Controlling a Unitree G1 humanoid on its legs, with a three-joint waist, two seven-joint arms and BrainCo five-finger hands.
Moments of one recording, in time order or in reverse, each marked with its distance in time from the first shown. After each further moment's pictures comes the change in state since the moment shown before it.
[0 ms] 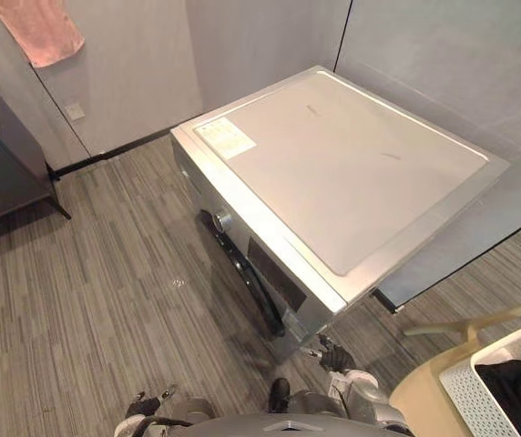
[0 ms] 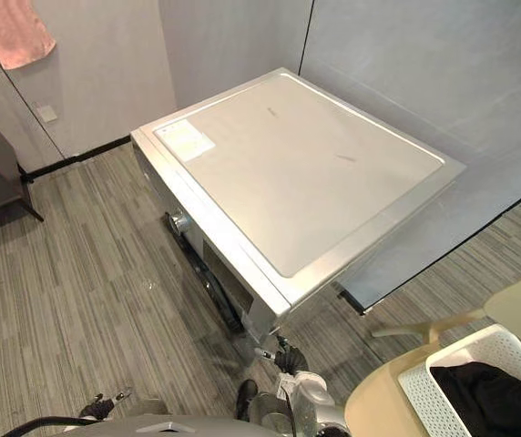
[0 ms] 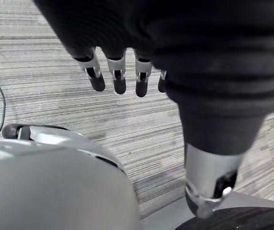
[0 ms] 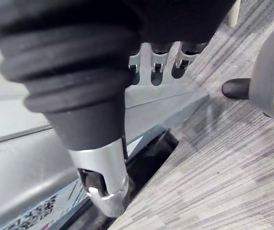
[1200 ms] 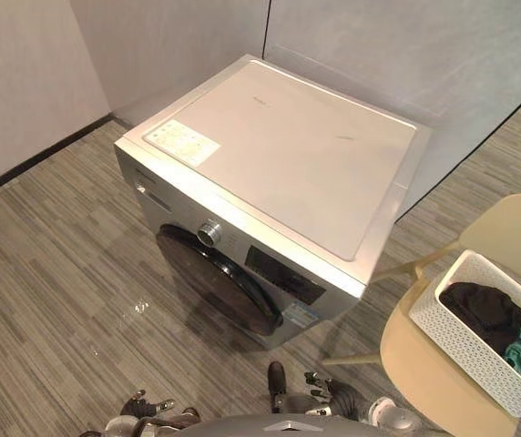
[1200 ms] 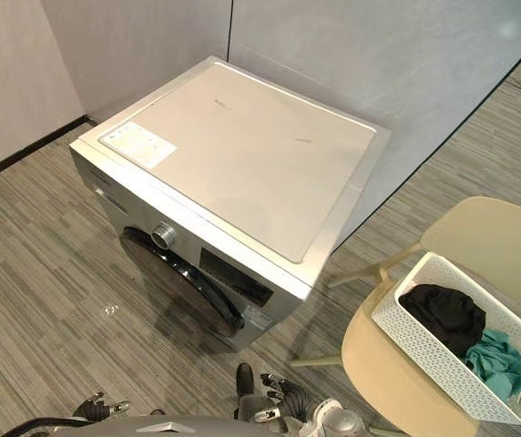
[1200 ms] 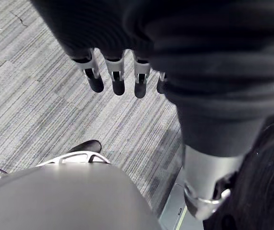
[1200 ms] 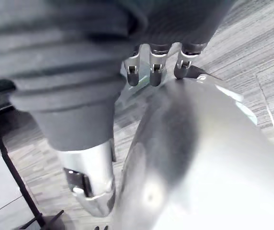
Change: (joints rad) left arm -0.002 0.113 -0.189 0.021 0.179 -0.009 -0.086; right arm 0.122 -0.355 0.385 -0.277 -0.090 0.085 0.350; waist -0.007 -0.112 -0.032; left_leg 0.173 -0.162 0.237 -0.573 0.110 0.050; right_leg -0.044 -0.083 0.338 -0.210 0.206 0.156
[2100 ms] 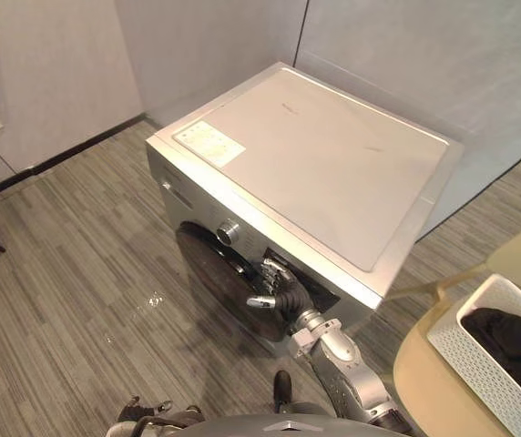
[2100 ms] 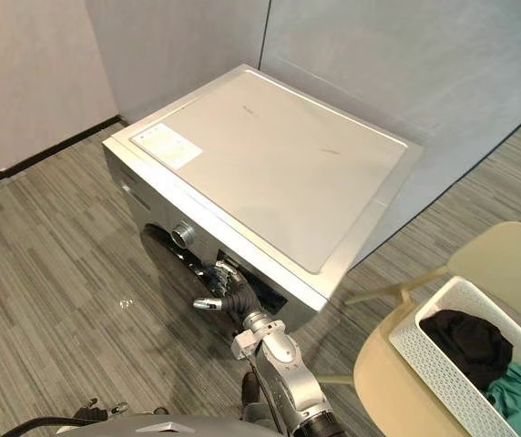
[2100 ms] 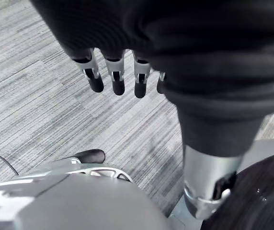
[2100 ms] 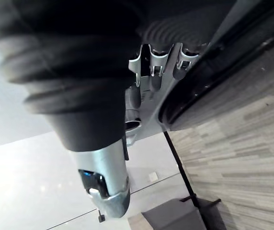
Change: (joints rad) left arm 0.019 -0.043 0.101 0.011 0.001 -0.001 0.077; right arm -0.071 0.337 -0.135 -0.515 -0.032 -0.163 -0.289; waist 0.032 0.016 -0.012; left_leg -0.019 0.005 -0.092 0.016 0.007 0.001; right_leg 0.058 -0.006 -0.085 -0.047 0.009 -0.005
